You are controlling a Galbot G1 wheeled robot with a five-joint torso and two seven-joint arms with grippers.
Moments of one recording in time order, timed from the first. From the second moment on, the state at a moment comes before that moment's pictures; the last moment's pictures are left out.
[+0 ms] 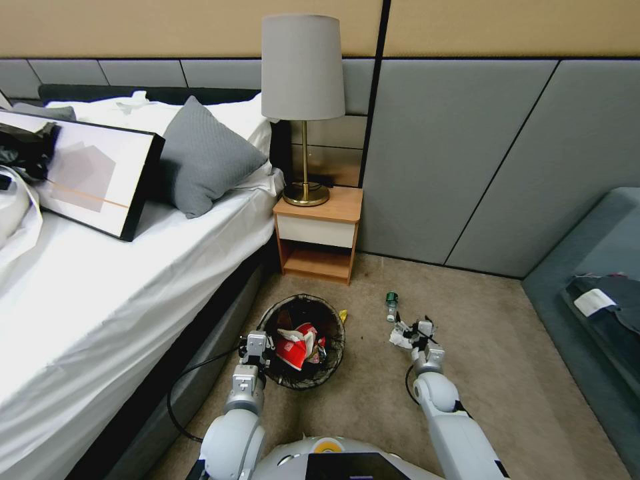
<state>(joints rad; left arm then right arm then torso) 1.67 -1.43 -0.31 -2.24 0.09 0.35 -0.24 -1.25 1.35 0.52 1.40 0.24 0.03 0.14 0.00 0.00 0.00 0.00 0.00</state>
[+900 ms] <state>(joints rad) 1.70 -1.47 -0.31 -2.23 0.11 0.32 -0.24 -1.04 1.36 0.48 0.97 0.23 0.13 0.05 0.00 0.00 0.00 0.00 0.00</state>
